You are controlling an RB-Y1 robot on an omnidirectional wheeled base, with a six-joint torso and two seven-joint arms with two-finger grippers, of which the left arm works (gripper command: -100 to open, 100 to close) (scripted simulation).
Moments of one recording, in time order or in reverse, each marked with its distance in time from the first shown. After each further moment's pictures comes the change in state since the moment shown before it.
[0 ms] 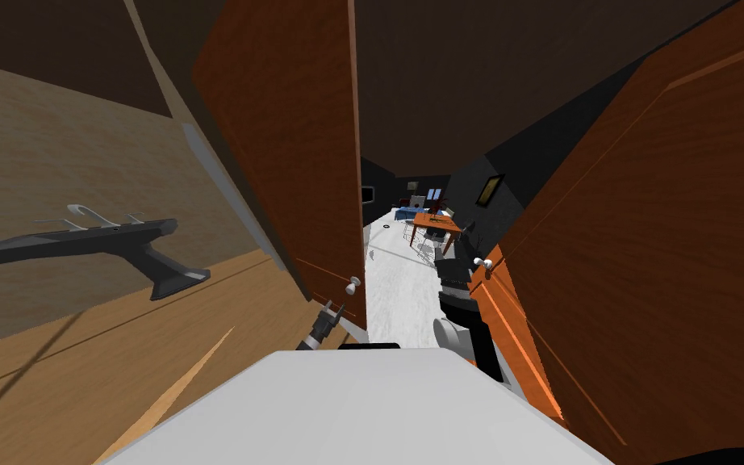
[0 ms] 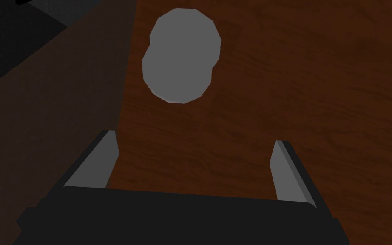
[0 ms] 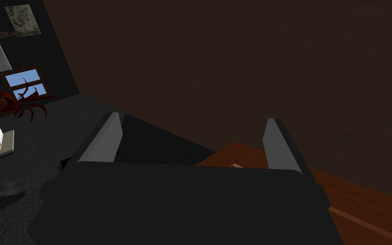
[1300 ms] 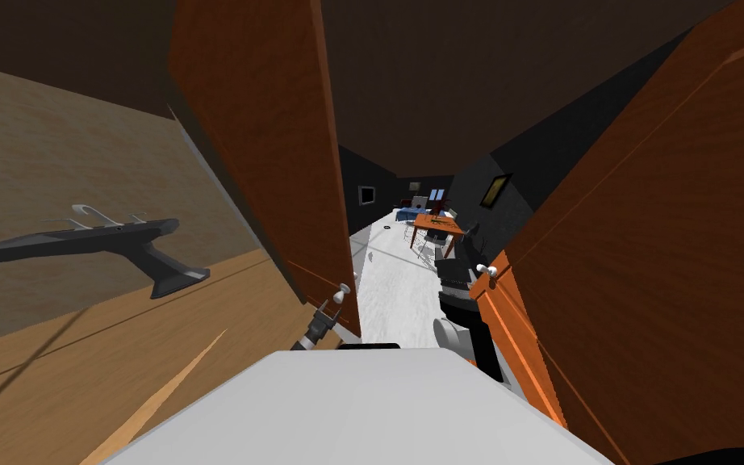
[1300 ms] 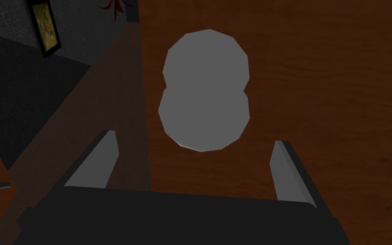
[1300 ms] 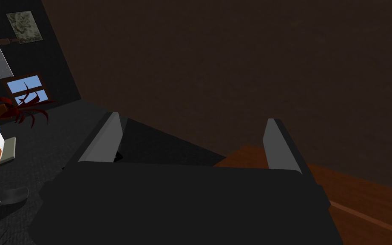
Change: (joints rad) arm 0.011 0.035 0.035 -0.018 -0.063 -0.007 -0.167
